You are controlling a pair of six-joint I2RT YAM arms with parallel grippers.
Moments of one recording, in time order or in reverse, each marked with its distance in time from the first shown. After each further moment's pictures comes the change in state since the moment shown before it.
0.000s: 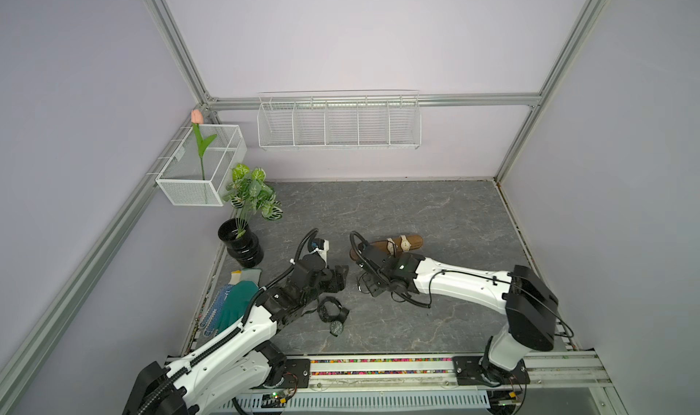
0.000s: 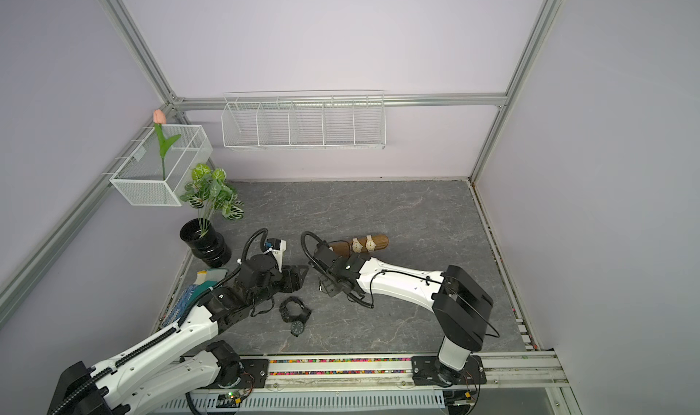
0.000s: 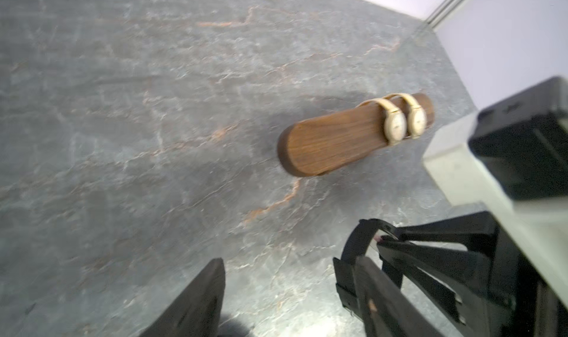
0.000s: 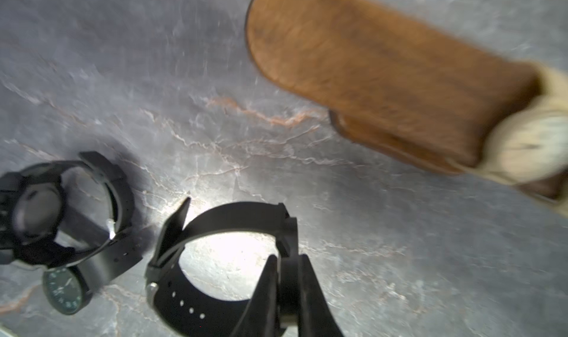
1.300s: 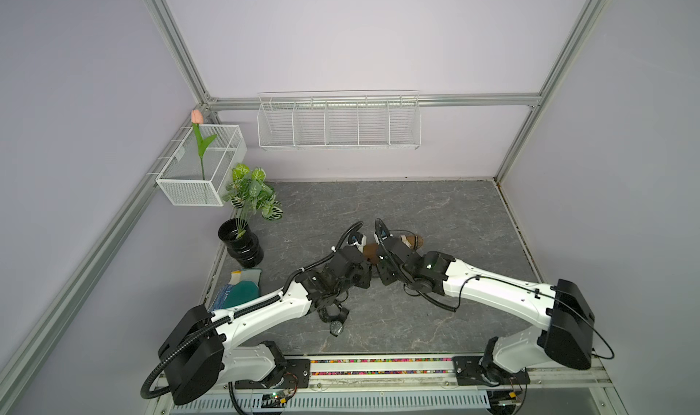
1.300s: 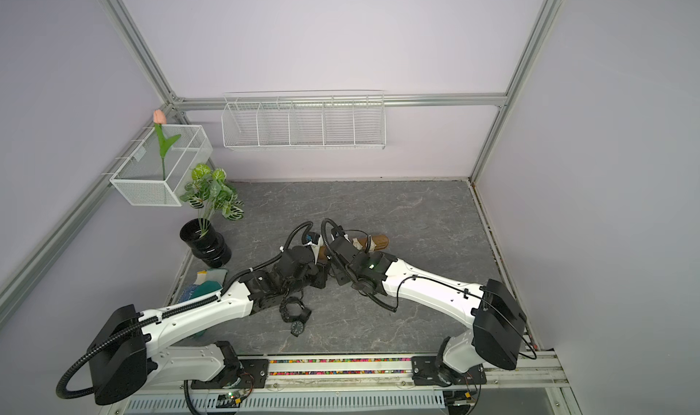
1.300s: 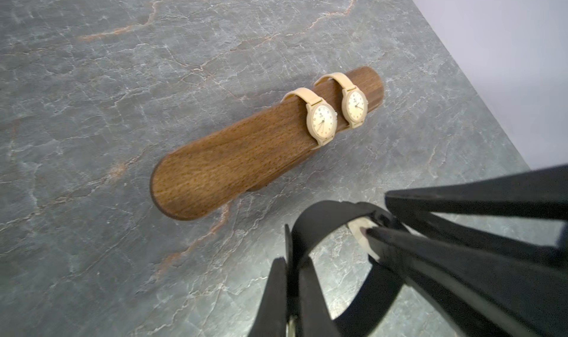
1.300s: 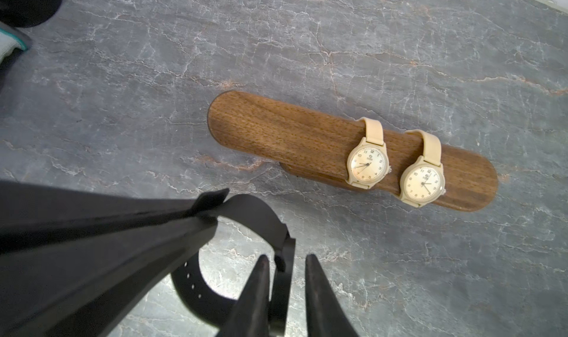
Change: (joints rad) left arm -0.189 0.343 0.206 0.052 -0.089 0.038; right arm -0.035 -0.168 -0.060 0.050 0.072 -0.008
